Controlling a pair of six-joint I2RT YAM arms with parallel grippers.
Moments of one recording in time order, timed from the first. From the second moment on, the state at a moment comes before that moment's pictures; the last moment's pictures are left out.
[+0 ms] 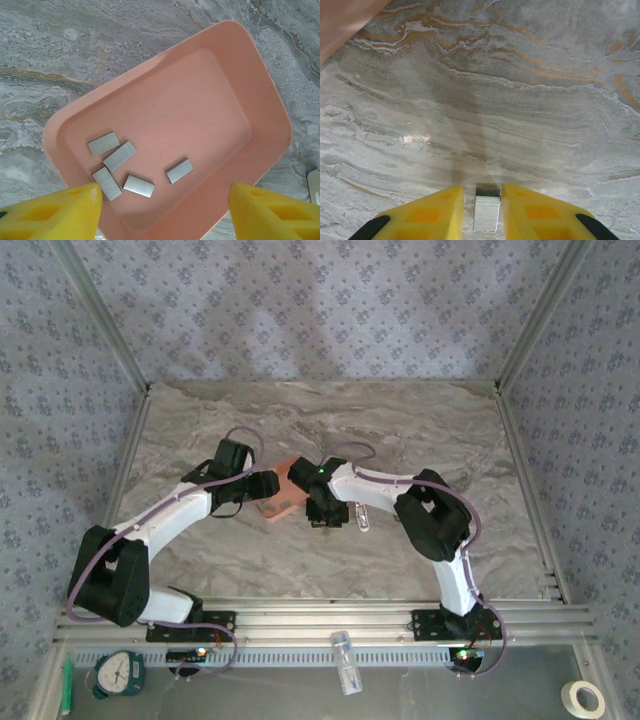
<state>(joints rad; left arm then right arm) -0.42 1.38 0.85 -0.40 0.12 -0.53 0.87 2.03 1.46 -0.92 0.01 0.86</state>
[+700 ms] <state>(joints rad) -0.42 1.38 0.85 -0.40 0.12 -0.53 0.88 2.06 1.49 -0.97 0.03 0.84</state>
